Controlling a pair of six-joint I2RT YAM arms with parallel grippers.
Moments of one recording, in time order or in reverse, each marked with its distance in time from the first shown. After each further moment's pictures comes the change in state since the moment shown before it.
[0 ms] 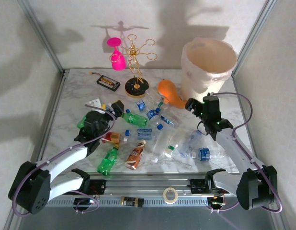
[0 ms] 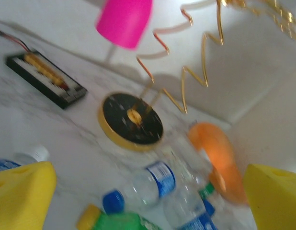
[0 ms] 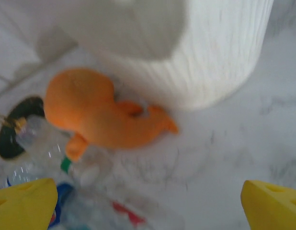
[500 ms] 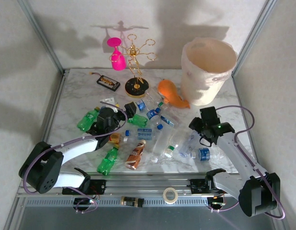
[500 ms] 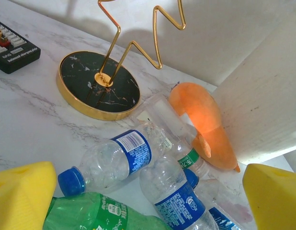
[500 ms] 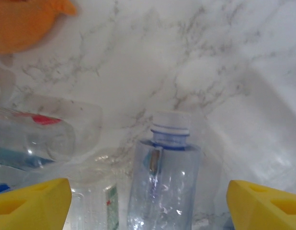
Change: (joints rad) left arm -0.082 0.212 0.086 0.054 0.043 -0.012; right arm 0.023 -0.068 -0.048 -0.430 -0.002 0.187
